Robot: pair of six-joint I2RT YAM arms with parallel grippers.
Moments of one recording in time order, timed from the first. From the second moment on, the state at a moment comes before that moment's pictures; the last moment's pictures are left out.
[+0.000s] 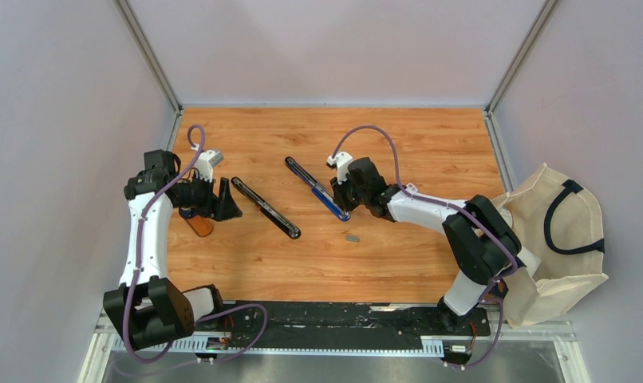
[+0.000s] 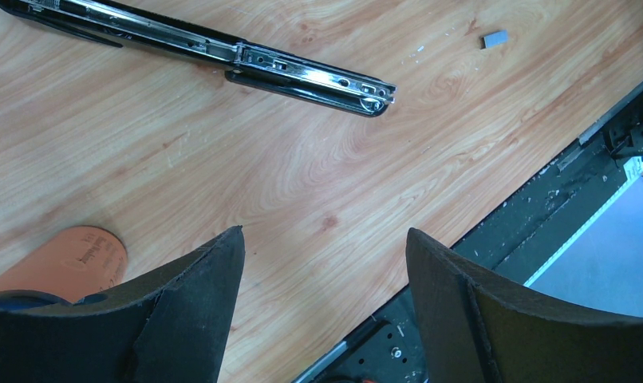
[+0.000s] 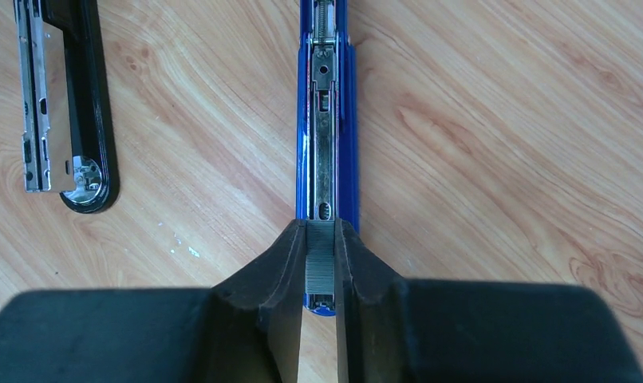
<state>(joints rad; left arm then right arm) 0.27 1.17 1.07 -1.10 0.77 0.50 0.67 1.69 0.97 0.04 -0.12 0.03</state>
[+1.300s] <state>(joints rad) 0.27 1.18 1.07 -1.10 0.77 0.50 0.67 1.70 0.93 0.16 -0.12 0.02</state>
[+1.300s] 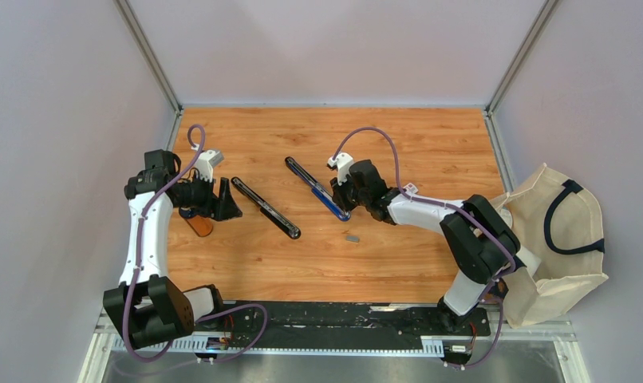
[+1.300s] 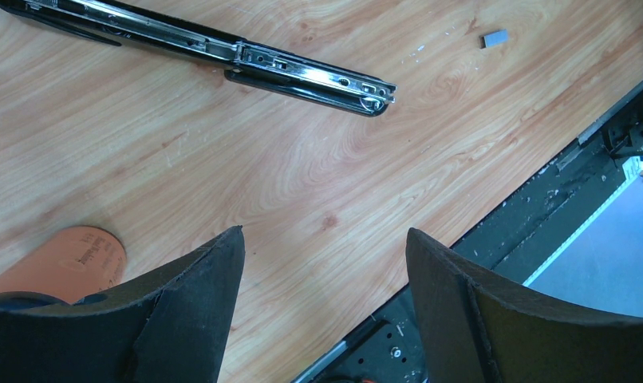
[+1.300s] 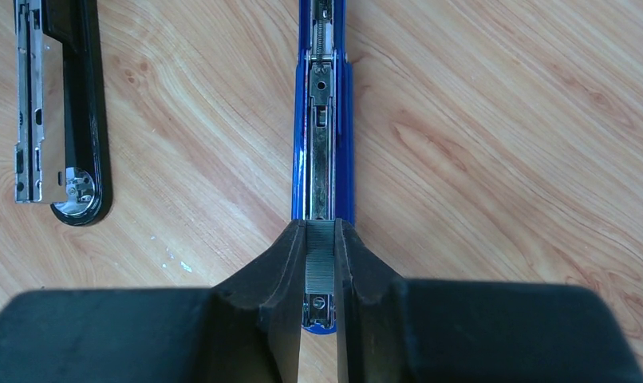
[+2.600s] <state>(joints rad) 0.27 1.19 1.07 -1.10 0.77 0.51 0.67 1.70 0.93 0.16 -0.13 0.01</state>
